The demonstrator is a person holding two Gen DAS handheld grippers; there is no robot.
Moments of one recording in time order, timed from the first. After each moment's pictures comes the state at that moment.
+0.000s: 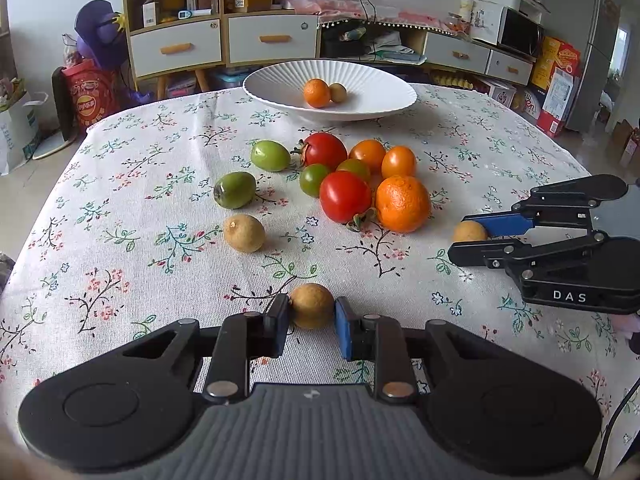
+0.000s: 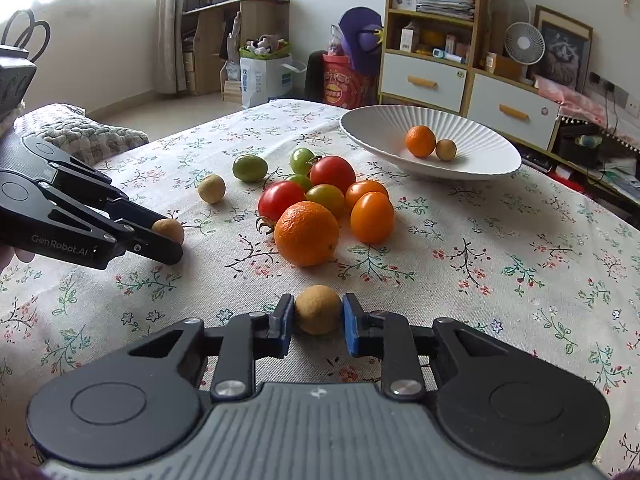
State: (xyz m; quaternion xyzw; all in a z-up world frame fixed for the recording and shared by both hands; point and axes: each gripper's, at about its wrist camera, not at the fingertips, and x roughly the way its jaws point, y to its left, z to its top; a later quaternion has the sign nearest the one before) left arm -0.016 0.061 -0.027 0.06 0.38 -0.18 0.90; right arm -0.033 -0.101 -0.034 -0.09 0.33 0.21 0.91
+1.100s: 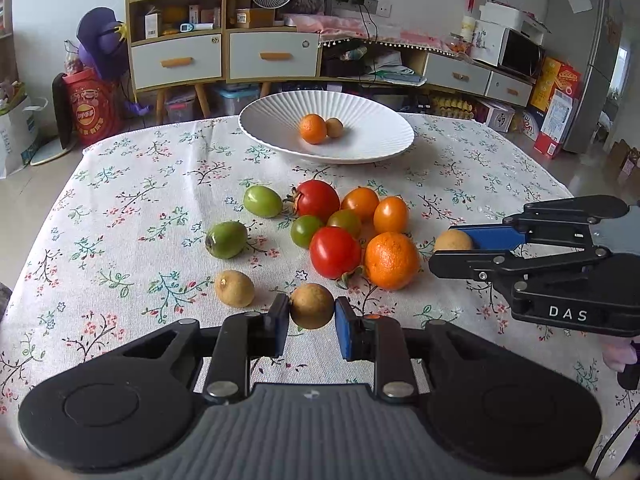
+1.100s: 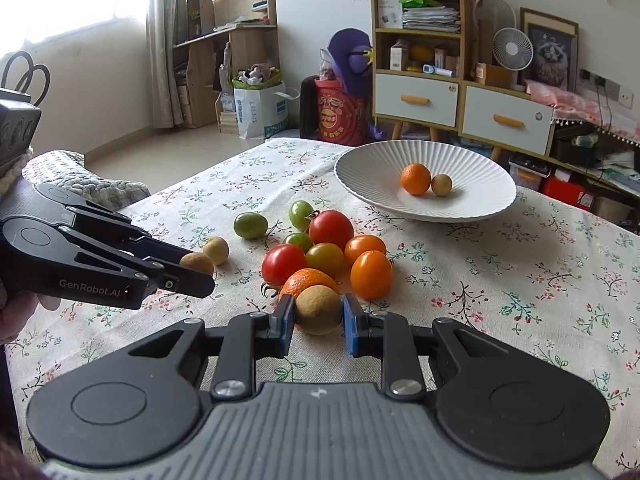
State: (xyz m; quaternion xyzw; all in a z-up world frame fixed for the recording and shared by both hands) left arm 0.003 0.051 -0.004 0.04 0.37 -0.18 0.91; right arm -0.019 -0.101 -0.008 -0.05 0.31 0.22 0.93
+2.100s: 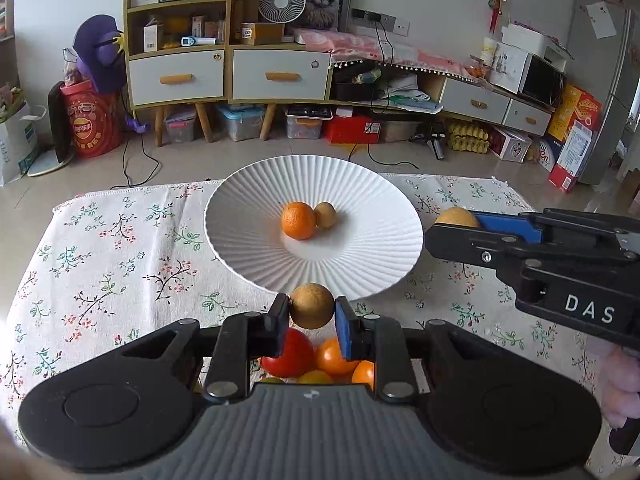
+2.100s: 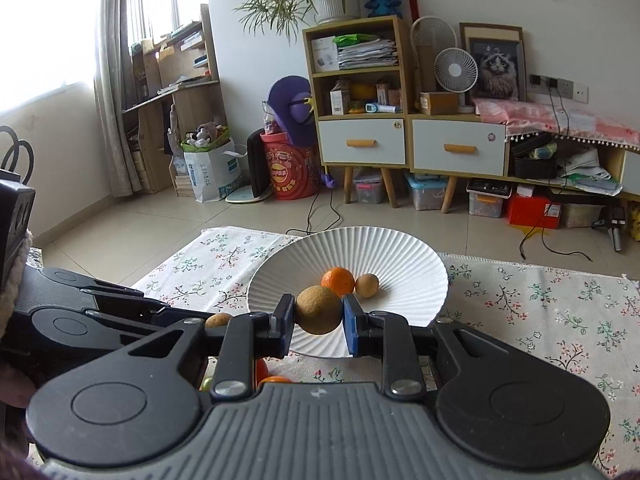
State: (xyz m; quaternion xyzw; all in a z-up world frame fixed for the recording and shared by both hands) left arm 0.098 0.000 0.031 0.01 0.36 -0.16 0.92; right arm 0.060 -0.144 0.037 0.03 0.27 0.17 0.95
